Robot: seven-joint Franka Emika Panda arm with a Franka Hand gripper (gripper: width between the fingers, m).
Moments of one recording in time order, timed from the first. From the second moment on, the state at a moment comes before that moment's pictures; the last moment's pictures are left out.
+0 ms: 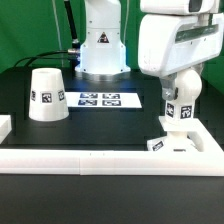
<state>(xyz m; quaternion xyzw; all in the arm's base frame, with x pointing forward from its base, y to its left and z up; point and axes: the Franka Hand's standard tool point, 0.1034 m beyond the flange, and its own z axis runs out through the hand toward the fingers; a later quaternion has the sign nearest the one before) 0.611 0.099 0.110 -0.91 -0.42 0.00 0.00</state>
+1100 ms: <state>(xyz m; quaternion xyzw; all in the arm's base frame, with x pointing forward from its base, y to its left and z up) 0.611 0.096 0.112 -1.00 -0.03 0.00 0.01</state>
